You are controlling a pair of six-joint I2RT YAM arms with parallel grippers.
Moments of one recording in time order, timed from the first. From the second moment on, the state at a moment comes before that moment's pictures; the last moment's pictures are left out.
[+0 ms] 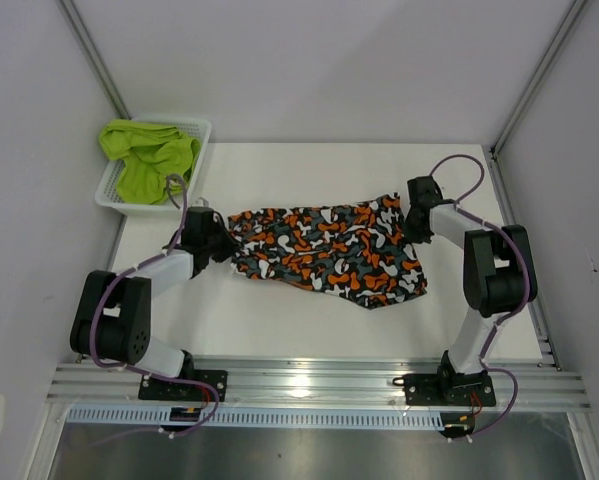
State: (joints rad) left arm -0.16 1.47 0.68 0.03 0.09 -0.76; right arm 0.15 1.85 1.17 -0.39 0.22 0.50
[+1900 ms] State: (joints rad) left arm -0.14 1.42 0.65 0.03 0.00 -0.79; right arm 0.26 1.42 0.78 -0.51 0.18 0.79
